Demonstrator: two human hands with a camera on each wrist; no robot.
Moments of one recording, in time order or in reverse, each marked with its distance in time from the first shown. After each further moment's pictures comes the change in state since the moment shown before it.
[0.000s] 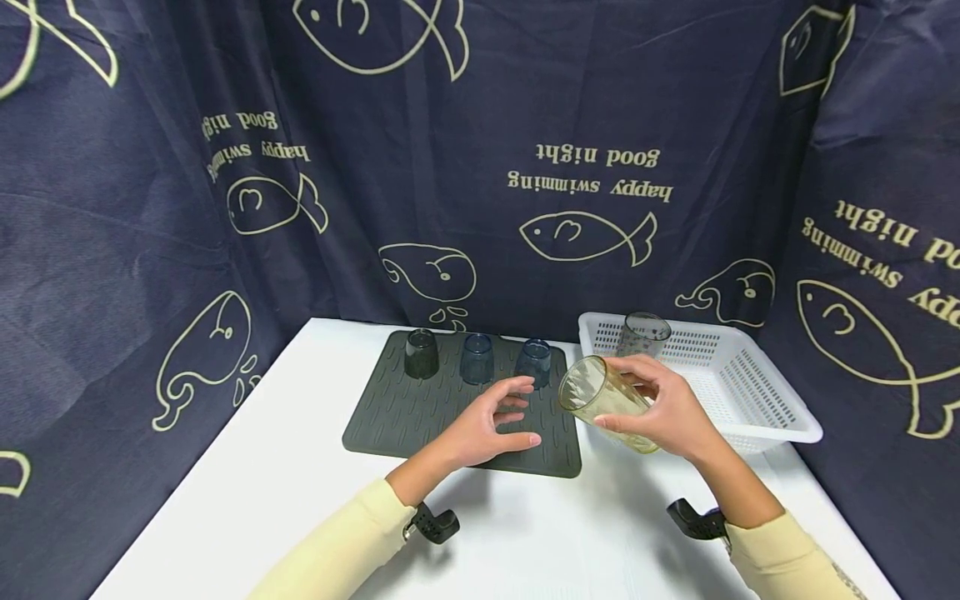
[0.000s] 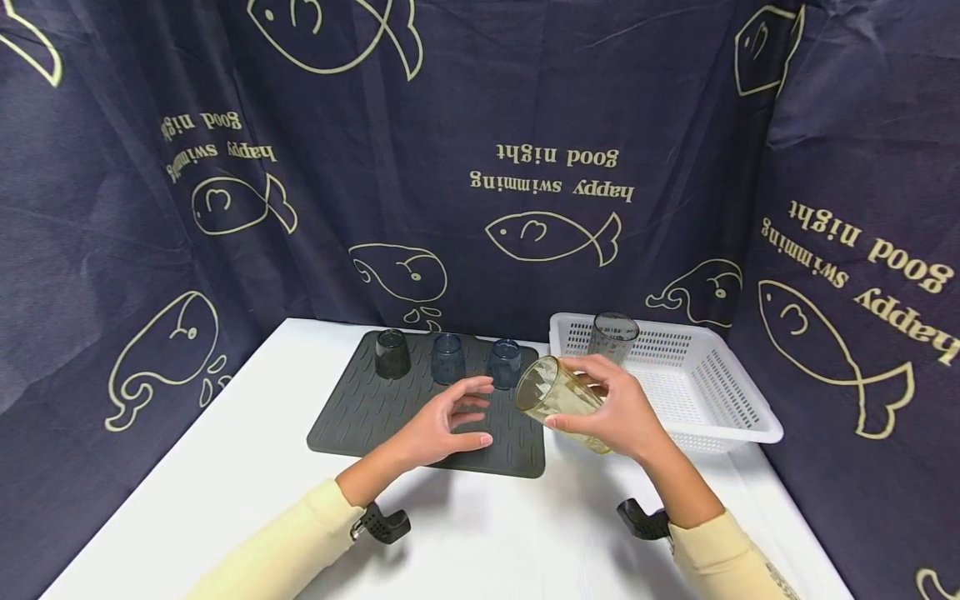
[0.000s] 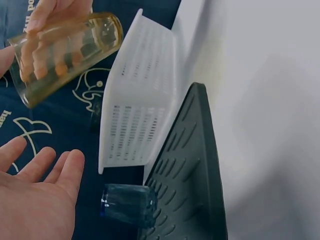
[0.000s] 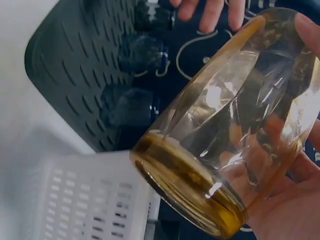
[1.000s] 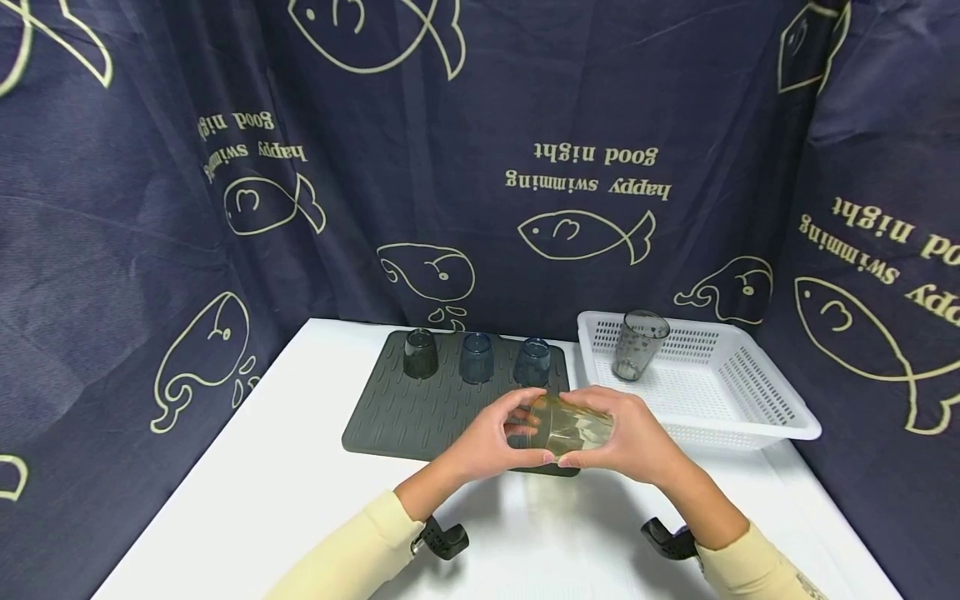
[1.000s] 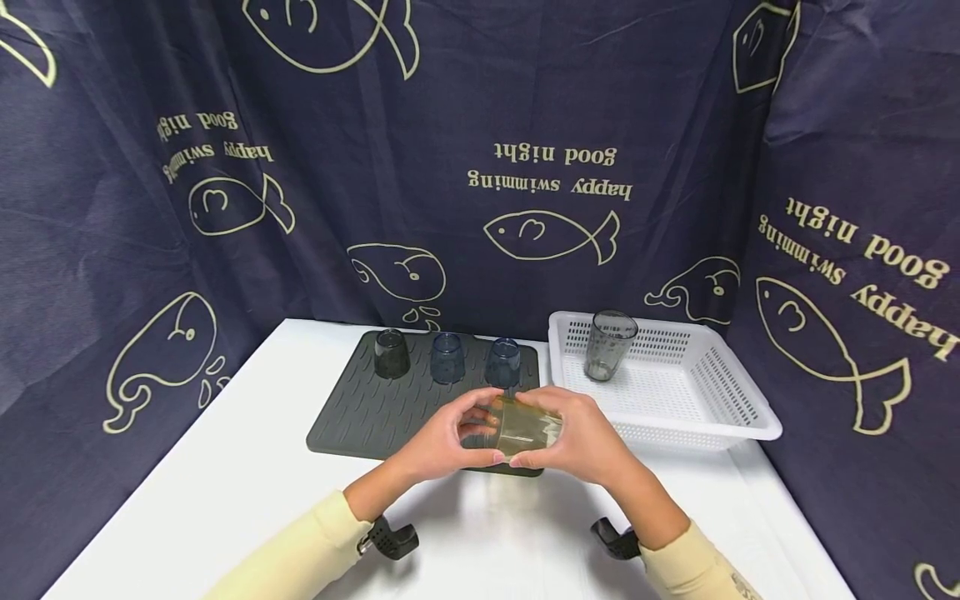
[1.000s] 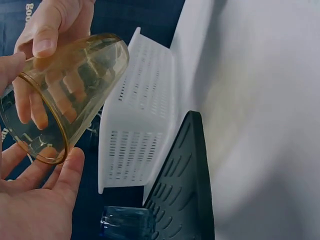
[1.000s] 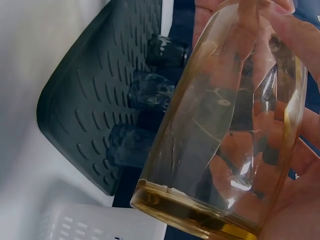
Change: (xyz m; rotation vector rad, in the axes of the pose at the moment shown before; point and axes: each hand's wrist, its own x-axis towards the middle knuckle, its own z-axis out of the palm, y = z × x) left_hand -0.002 0.001 0.022 -0.029 0.026 0.038; right_hand -0.012 -0.022 0.041 -0.081 -0.110 -0.175
